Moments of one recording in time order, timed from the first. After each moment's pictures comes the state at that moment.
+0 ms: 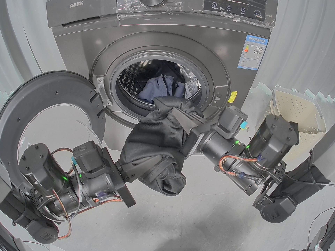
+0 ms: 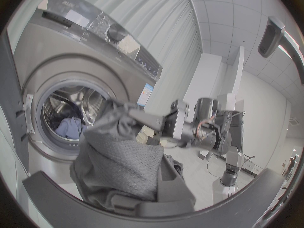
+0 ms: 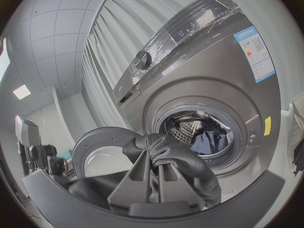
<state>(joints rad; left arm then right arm) -0.66 1.70 -0.31 -1.55 -0.36 -0.16 0.84 1.93 -0.77 -1.46 -0.11 0.21</state>
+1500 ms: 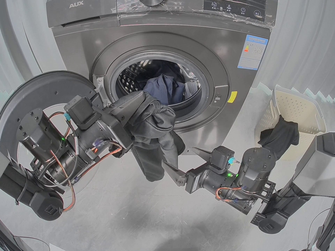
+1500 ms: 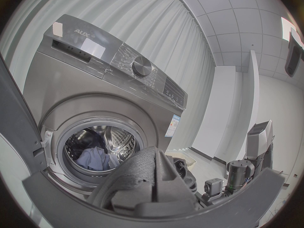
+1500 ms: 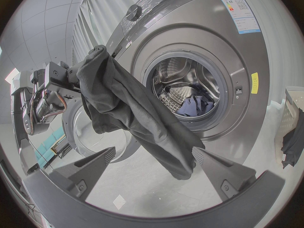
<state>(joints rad) -0.56 1.73 -0.55 -1.55 -0.20 -0.18 0.82 2.03 -0.59 -1.43 -0.11 0.18</state>
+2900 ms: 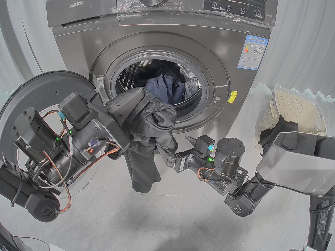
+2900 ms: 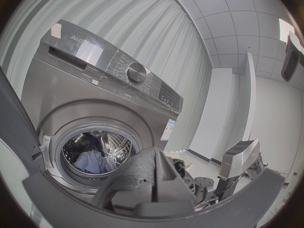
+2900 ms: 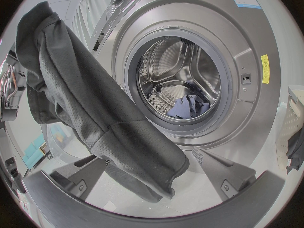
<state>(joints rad) -0.57 1.70 -0.54 -1.55 -0.21 -0.18 0.71 2.28 -0.90 -1.43 -0.08 0.14</state>
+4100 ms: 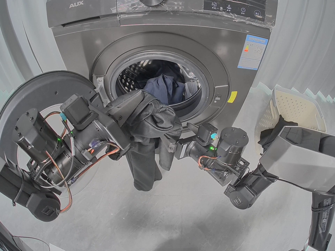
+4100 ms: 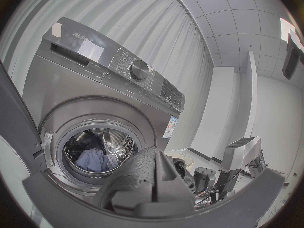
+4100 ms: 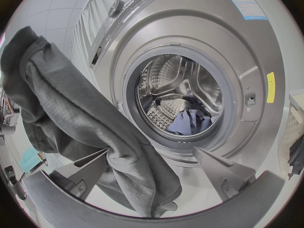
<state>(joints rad) -0.56 1.71 -0.54 -1.55 -0.21 -0.18 0.69 2.27 -0.97 -1.43 -0.08 0.14</state>
